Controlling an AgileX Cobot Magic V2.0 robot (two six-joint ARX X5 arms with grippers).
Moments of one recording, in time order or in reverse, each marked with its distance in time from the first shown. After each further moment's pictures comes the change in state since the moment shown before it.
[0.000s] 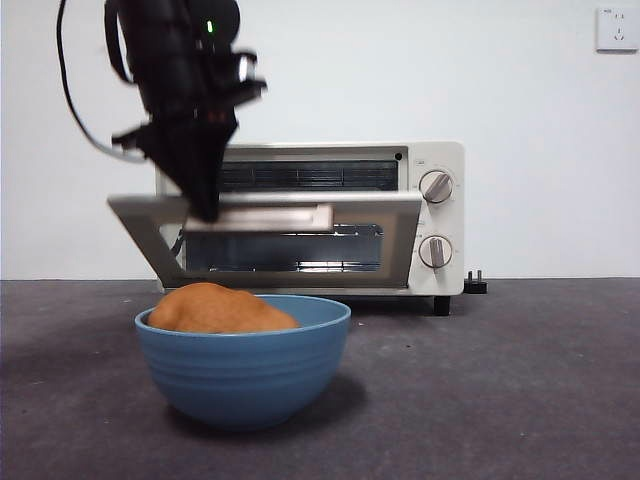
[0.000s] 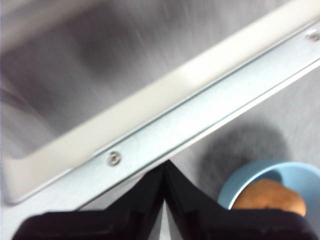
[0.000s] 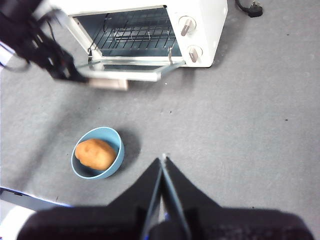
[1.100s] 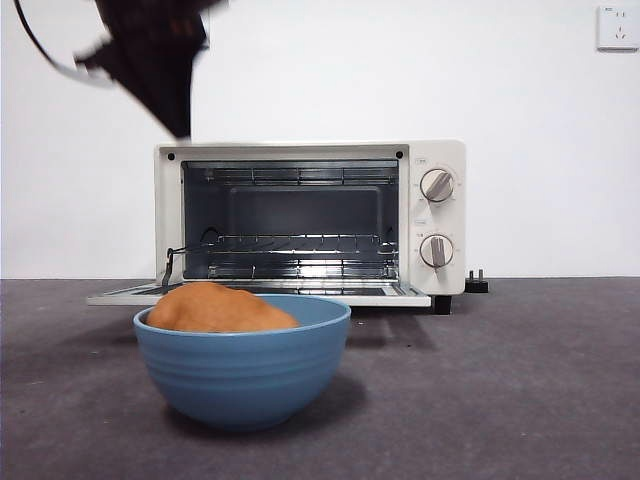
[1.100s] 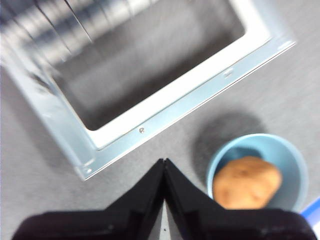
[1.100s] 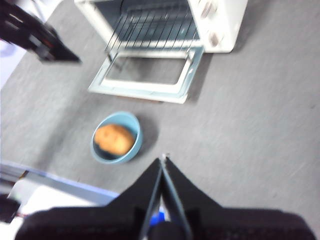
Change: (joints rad) left arm -0.020 -0.253 -0.033 -0.053 -0.027 0.023; right arm 0.000 0.016 -0.009 0.000 -0.109 0.029
